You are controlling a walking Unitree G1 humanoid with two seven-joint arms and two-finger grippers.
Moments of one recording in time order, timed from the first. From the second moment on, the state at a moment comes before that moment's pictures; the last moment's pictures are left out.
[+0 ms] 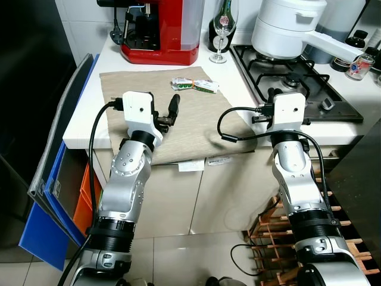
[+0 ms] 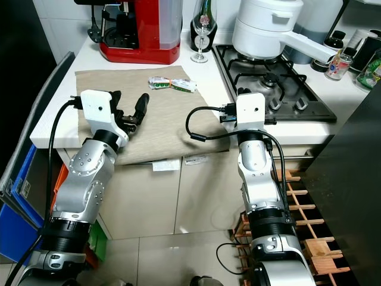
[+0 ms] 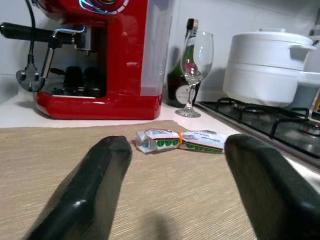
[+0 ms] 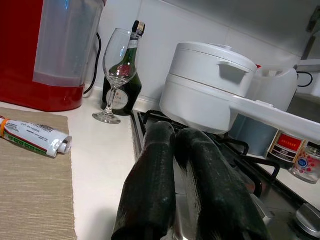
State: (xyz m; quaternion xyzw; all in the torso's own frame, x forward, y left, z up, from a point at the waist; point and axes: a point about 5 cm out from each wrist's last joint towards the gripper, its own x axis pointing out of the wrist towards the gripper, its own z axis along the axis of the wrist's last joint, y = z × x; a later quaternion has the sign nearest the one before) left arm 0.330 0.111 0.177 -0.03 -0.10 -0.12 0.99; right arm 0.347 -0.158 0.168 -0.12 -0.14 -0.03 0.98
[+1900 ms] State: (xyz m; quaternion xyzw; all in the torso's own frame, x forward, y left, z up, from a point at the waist) left arm 0.333 0.114 0.174 0.02 -0.09 -0.10 0.99; right arm 0.349 -0.159 0.161 -0.11 -0.12 -0.04 0.99
